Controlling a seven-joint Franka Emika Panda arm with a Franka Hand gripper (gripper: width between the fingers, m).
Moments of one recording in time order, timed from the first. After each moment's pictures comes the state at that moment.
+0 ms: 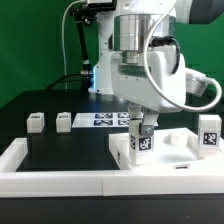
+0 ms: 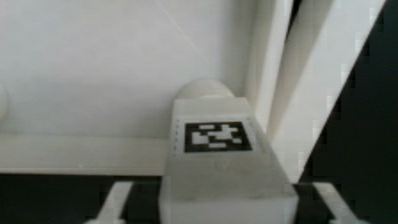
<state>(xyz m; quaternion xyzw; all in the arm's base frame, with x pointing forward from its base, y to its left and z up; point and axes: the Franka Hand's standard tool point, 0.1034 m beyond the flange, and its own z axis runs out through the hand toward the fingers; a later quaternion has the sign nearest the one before) 0.613 0.006 0.076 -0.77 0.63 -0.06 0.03</state>
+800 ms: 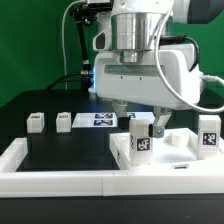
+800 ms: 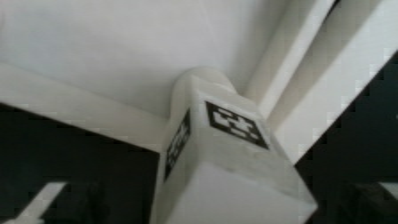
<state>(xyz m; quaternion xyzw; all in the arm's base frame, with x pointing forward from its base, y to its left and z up) 0.616 0.006 0.078 -0.91 0.41 -0.07 0.01</state>
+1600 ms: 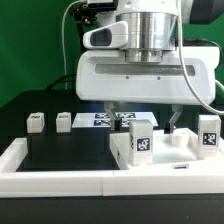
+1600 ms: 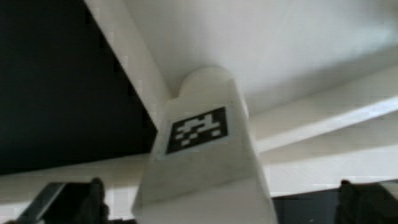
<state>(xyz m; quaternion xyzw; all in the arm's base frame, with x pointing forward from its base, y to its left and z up) 0.616 0.009 0.078 -0.99 0.07 -0.07 -0.02</state>
